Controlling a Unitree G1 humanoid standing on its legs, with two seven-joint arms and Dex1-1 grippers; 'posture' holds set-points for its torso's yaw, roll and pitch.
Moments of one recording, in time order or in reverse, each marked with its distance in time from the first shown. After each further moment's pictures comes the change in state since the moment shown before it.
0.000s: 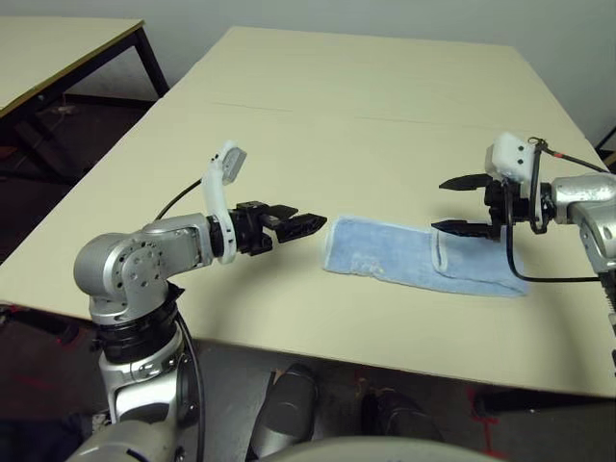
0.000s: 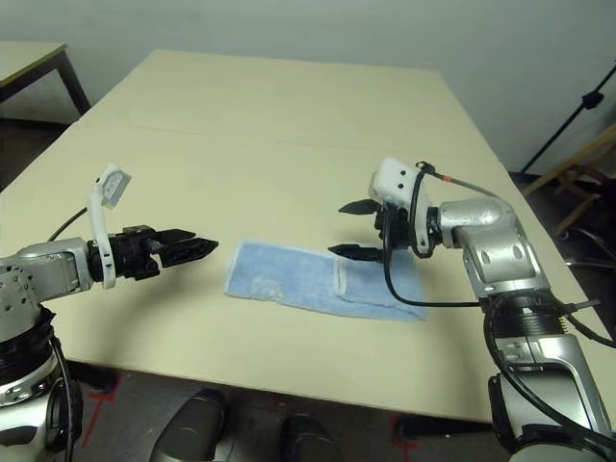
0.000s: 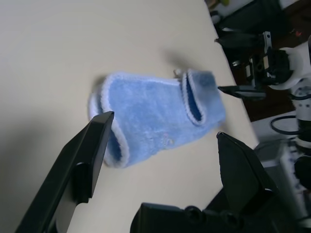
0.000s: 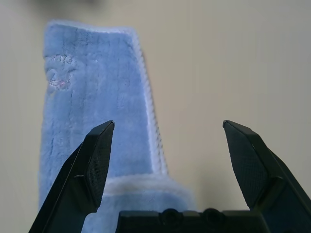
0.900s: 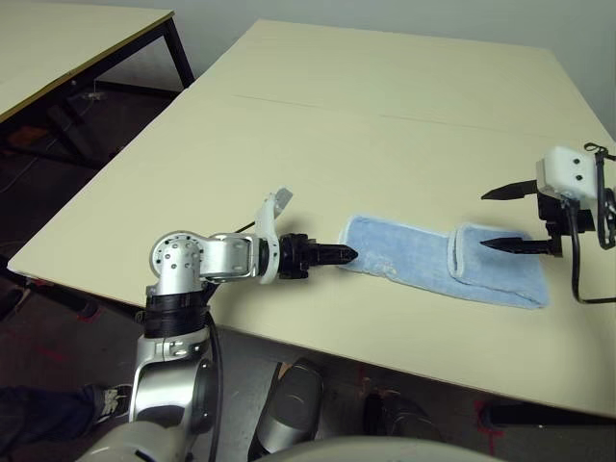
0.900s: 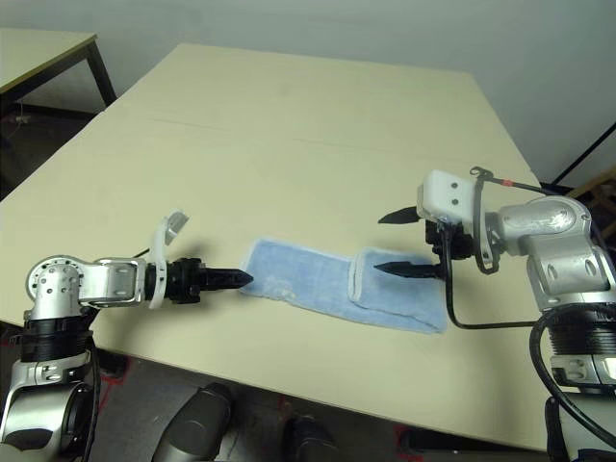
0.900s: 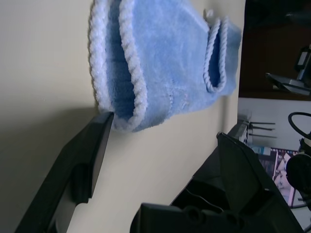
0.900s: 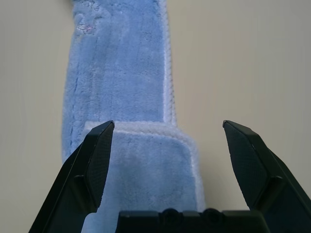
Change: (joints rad) left arm -0.074 -0.044 -0.165 0.434 -0.423 0.003 0.517; right arm 0.154 -0.198 -0.079 -0.064 0.042 -0.041 0.133
